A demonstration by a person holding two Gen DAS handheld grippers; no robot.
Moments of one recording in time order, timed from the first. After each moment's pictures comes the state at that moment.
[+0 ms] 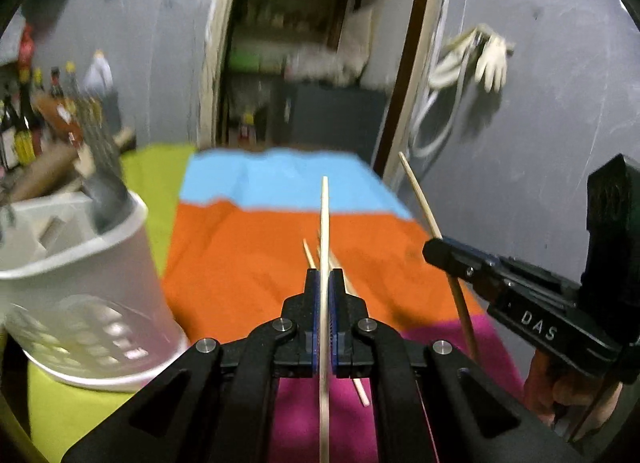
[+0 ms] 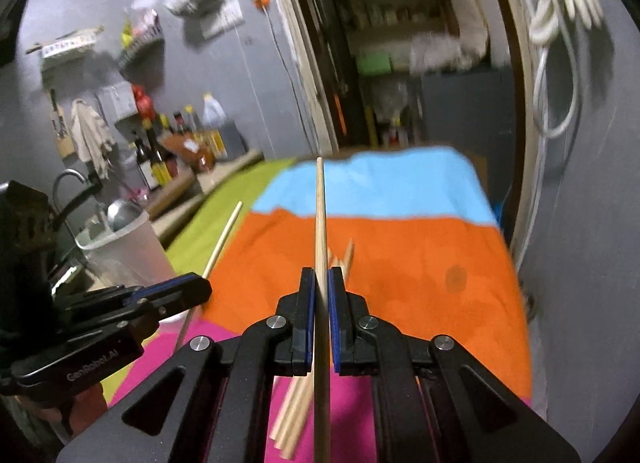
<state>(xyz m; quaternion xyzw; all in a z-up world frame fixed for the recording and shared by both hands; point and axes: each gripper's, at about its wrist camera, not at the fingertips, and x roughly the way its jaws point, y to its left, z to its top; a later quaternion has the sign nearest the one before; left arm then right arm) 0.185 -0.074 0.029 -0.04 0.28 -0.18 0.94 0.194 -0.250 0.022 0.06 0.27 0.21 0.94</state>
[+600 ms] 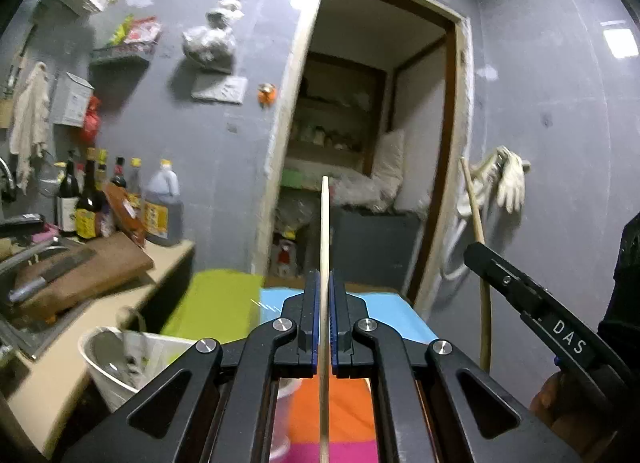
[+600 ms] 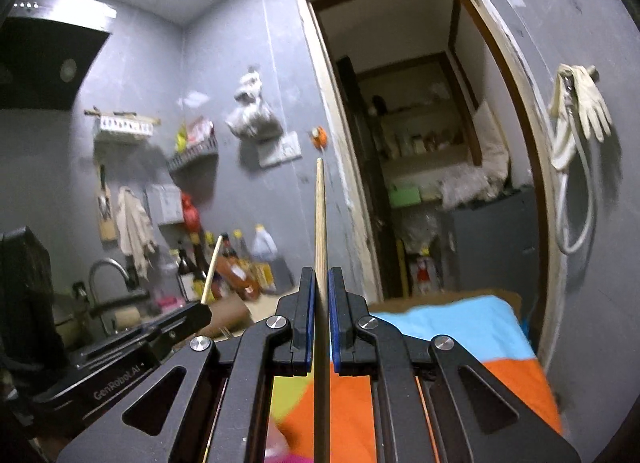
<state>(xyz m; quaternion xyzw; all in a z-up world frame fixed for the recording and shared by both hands) 0.139 0.012 0.115 -0.08 0.08 -0.10 0.99 0.158 -0.182 0.105 0.09 0.03 0.23 0.97</state>
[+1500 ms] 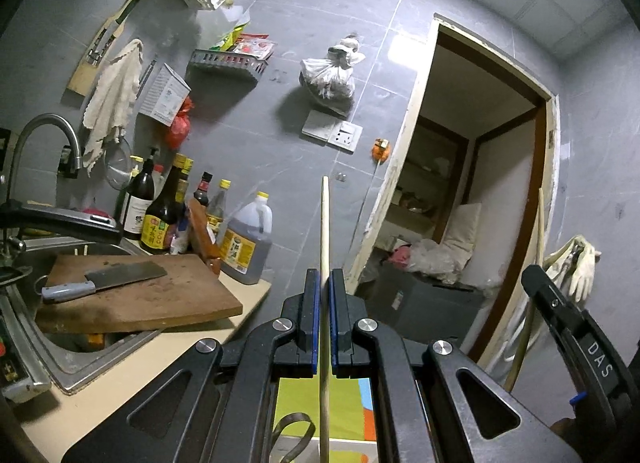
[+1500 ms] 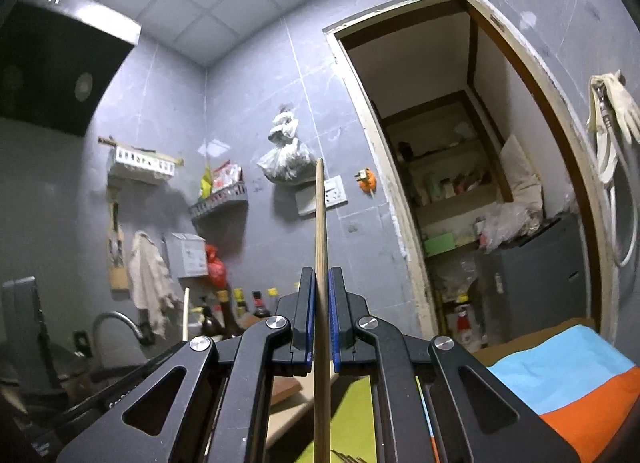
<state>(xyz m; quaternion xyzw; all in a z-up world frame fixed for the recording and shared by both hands) 0.175 0.163 0.107 -0.18 0.00 0.02 0.98 0.199 -0.062 0.105 0.13 -0.07 0.25 0.96</state>
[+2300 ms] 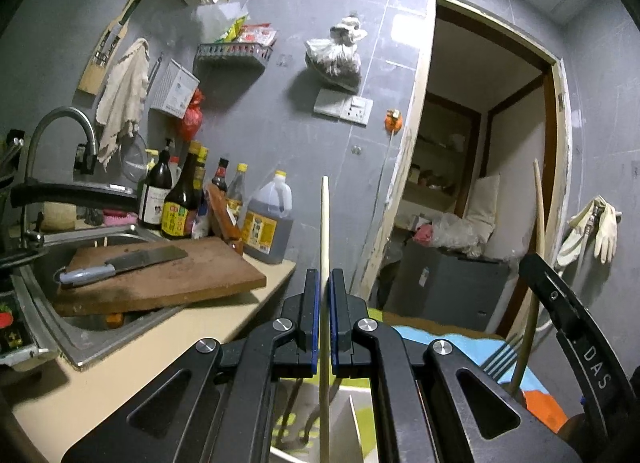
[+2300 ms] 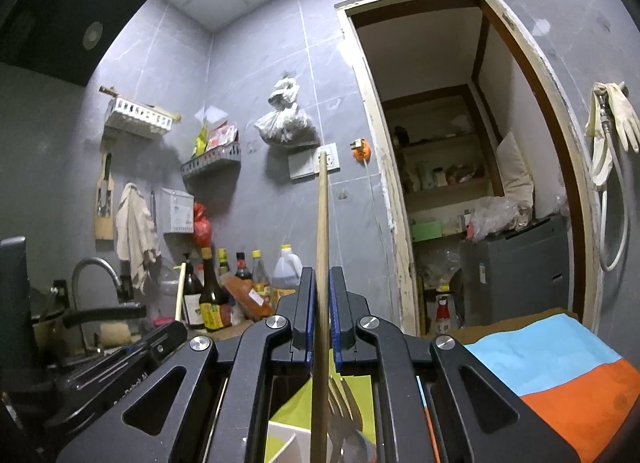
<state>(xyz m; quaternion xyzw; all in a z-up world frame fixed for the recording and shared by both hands) 0.177 0.141 0.061 -0.14 0.04 0.05 0.99 0.195 -0.049 0.063 0.07 -0.04 0.23 0.97</state>
